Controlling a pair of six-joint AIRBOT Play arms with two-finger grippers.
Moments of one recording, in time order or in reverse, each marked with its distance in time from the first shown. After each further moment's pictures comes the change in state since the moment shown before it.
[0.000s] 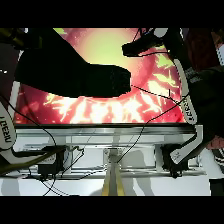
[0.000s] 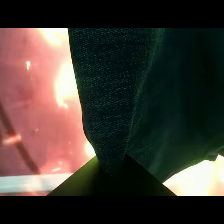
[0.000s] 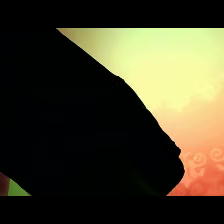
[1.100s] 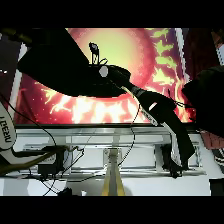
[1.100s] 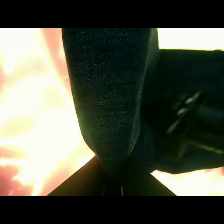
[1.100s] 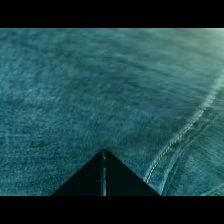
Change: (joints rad) left arm 0.000 0.000 0.000 -0.278 0.103 -0.001; right arm 0.406 -0.373 0.034 0.335 -0.751 0.191
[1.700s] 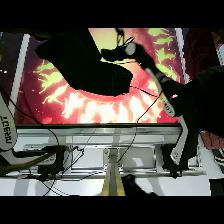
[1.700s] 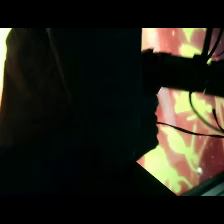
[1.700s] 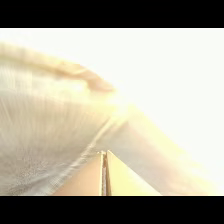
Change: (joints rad) left arm -0.065 -0.002 -0.122 -0.405 0.157 -0.122; right arm -0.370 0.161 0.015 -0.191 0.416 0.003
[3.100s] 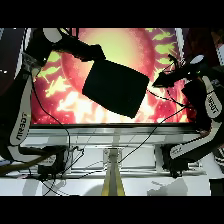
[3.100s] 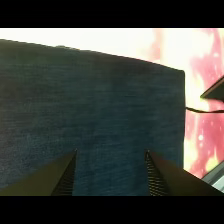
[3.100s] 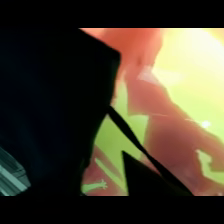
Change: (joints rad) left arm -0.176 -0.091 -0.161 -0.013 0.203 0.098; right arm -0.567 0.264 -0.668 0.134 0.541 -0.445
